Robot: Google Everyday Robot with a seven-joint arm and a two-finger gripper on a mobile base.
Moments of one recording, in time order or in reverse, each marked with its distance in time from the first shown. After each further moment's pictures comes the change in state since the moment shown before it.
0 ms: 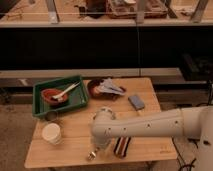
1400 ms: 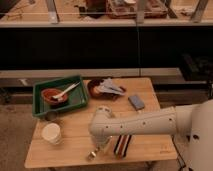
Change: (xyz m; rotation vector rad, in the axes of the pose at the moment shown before) arm 0.008 -0.004 0.011 -0.031 0.016 0.012
